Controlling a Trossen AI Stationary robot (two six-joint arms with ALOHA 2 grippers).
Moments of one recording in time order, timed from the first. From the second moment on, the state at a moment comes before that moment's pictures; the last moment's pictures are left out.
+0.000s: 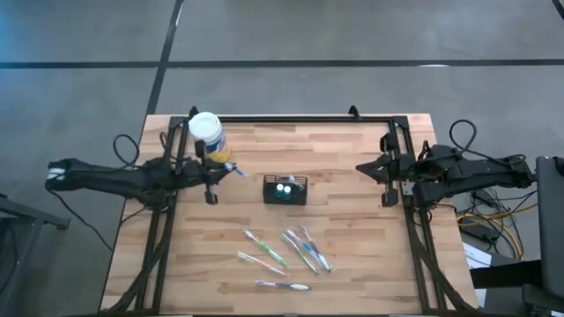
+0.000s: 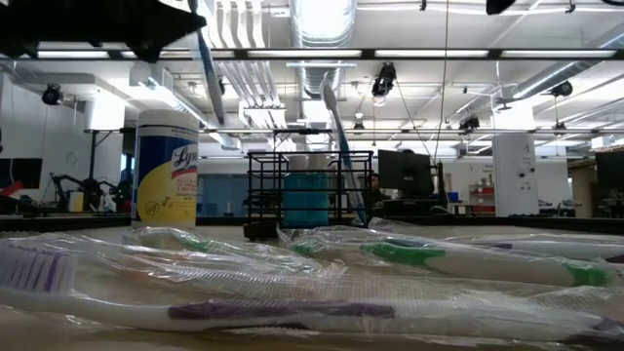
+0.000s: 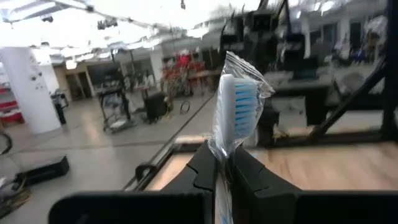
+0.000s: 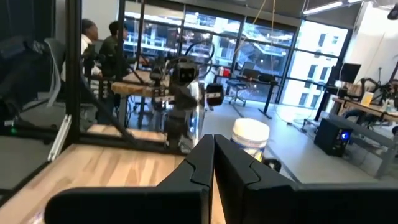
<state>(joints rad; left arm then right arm) -0.03 0.59 0.31 0.46 -0.26 0.19 0.09 0.55 0.59 0.04 0.13 -0.15</state>
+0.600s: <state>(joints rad) 0.19 0.41 0.31 0.27 0.15 0.20 0.09 0.22 0.36 0.04 0.21 -0.05</state>
